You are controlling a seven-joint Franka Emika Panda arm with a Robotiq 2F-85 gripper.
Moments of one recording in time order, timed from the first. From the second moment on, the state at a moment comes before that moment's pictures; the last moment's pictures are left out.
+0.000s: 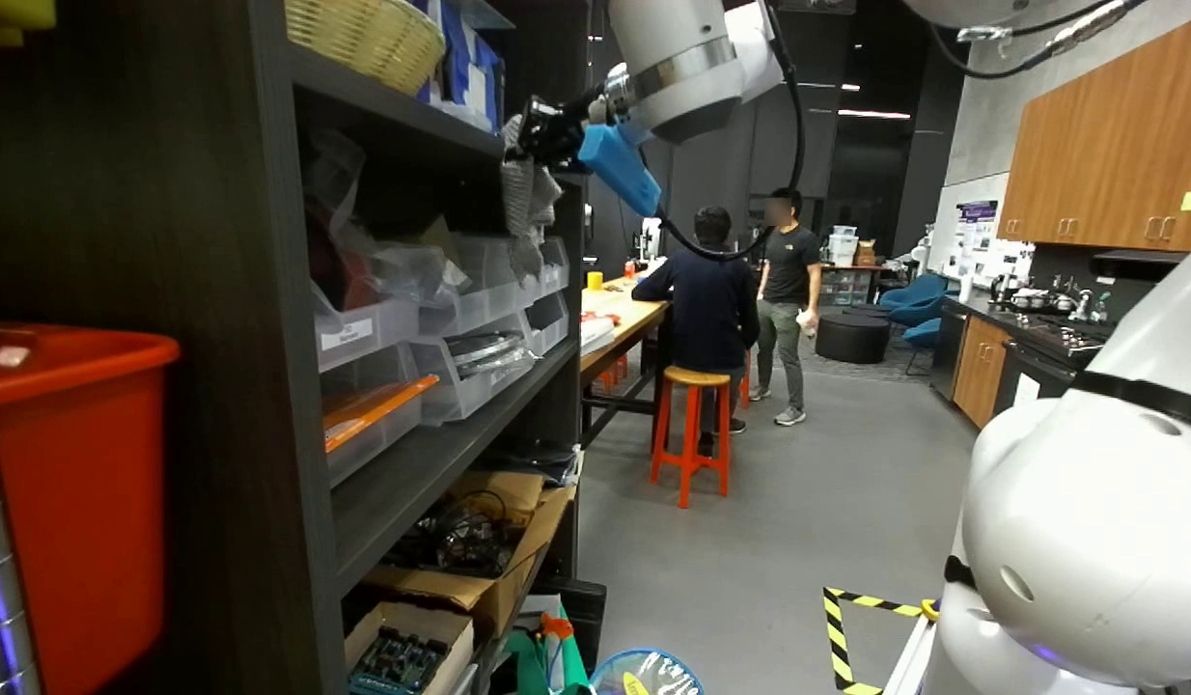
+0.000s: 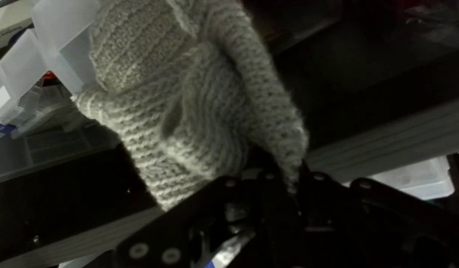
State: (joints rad) arm 0.08 -0.47 -0.04 -2.28 1.19 2.94 -0.81
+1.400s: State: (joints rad) arm -0.02 -0.43 -0.39 -2.08 1.24 2.48 -0.55
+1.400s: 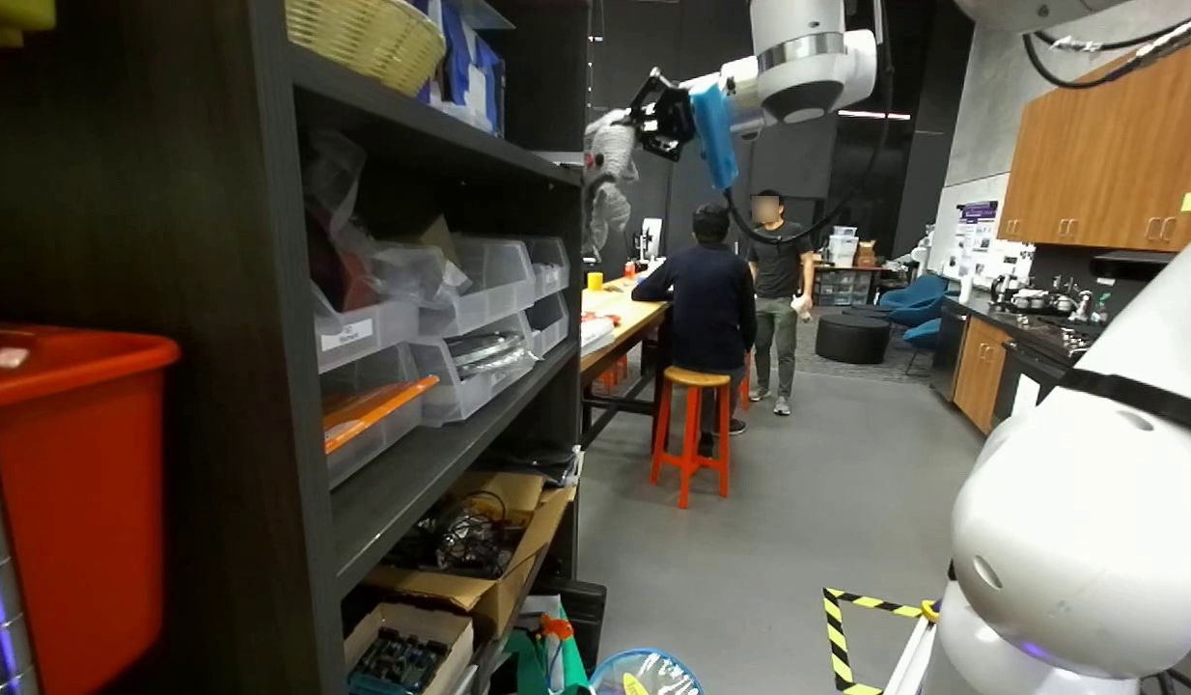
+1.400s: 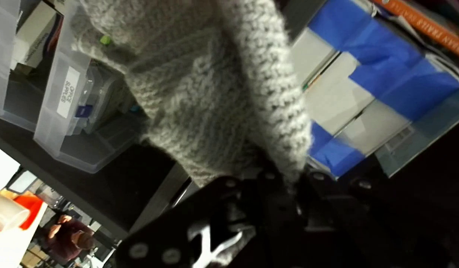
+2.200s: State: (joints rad) arm -0.08 -0.11 -0.28 -1.76 1.37 2.64 -0.43
